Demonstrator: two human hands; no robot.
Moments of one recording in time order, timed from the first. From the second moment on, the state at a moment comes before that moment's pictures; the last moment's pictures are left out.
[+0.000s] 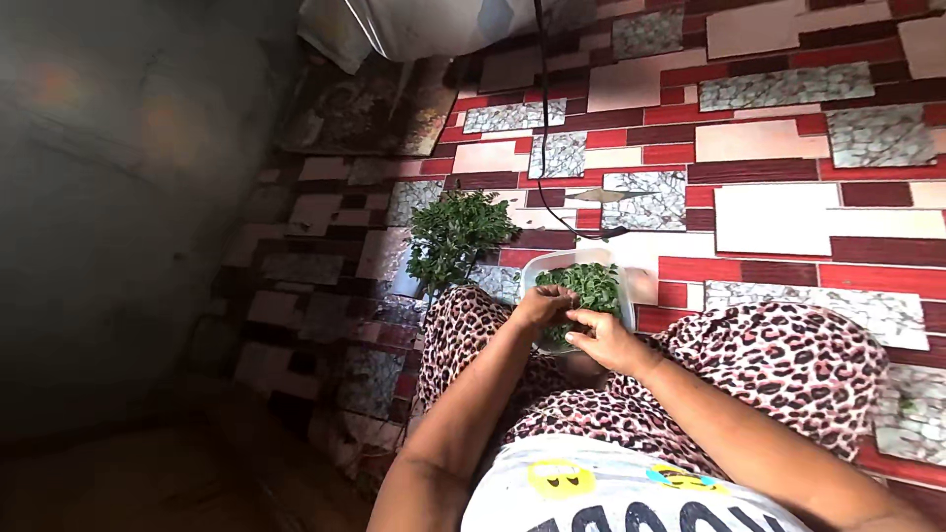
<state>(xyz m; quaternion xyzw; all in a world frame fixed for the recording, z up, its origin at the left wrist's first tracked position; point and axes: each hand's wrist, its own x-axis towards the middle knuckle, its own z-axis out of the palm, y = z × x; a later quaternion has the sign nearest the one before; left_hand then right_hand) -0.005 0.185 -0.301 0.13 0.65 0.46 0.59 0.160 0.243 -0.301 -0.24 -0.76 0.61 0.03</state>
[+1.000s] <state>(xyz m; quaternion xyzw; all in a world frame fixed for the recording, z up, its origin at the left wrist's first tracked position) 0.000 0.169 -0.314 0.10 0.54 0.64 0.54 0.143 0.292 -0.296 -0.22 -0.81 0.45 0.31</state>
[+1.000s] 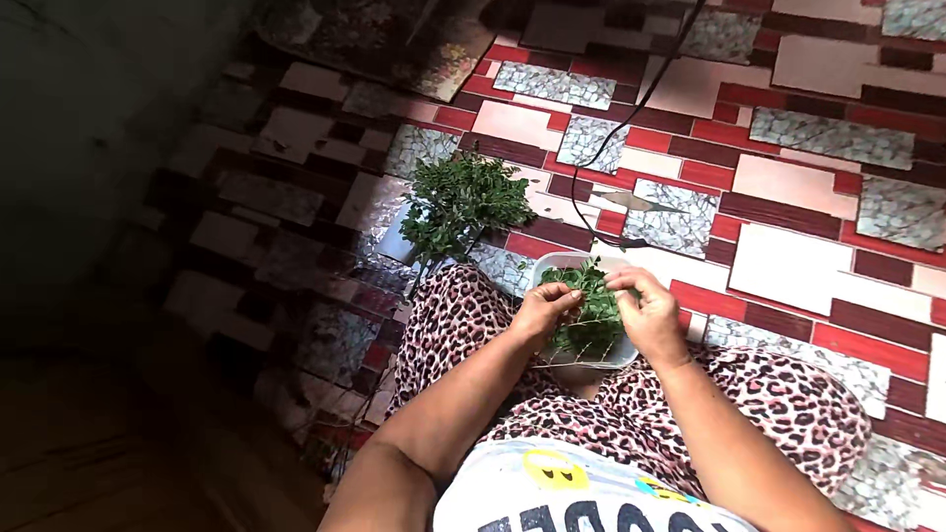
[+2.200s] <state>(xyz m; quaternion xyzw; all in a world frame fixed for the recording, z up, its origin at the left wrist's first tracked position) 0.006 0.176 -0.326 0.13 0.56 0.63 0.52 0.132 0.281 -0.305 -0.33 -0.73 0.54 0.25</state>
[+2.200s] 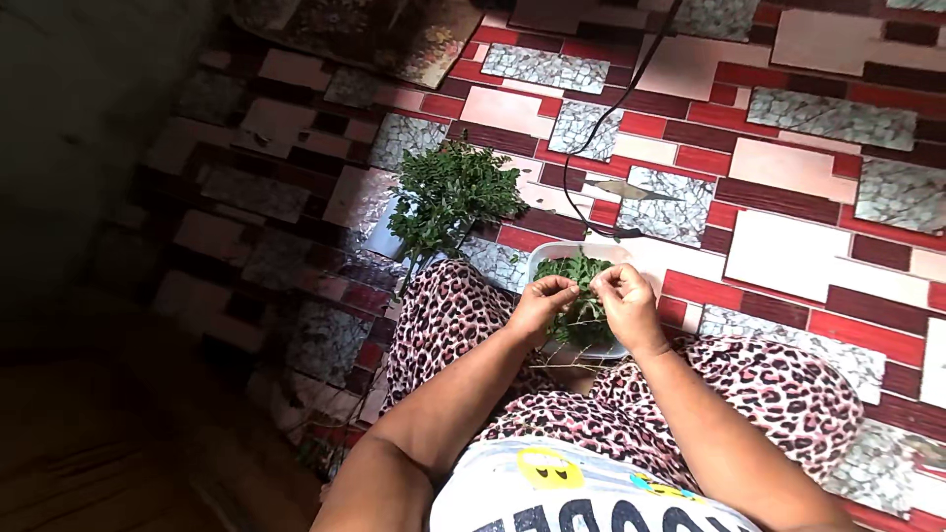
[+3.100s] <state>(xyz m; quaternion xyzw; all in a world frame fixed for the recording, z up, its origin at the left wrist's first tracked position) 0.007 0.177 -0.319 0.11 0.53 0.61 0.58 0.136 0.299 -0.304 -0.36 -0.60 0.70 0.10</state>
